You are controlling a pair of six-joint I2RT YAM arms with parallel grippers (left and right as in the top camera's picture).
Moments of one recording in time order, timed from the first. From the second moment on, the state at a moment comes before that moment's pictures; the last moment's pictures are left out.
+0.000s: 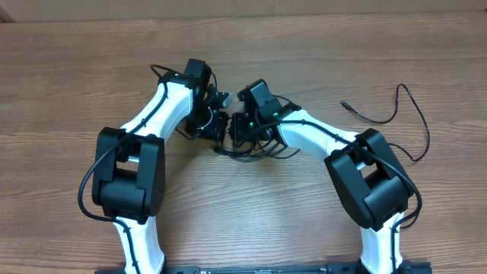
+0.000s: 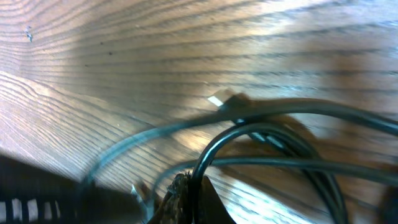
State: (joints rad) left arm -0.25 2.06 1.47 -0.97 0.33 0.05; right arm 0.59 2.09 1.34 -0.31 -0.35 0.61
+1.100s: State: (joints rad) left arm -0.17 2.06 1.47 -1.08 -0.16 -0.39; right arm 0.40 1.92 1.34 -0.47 -0.12 0.49
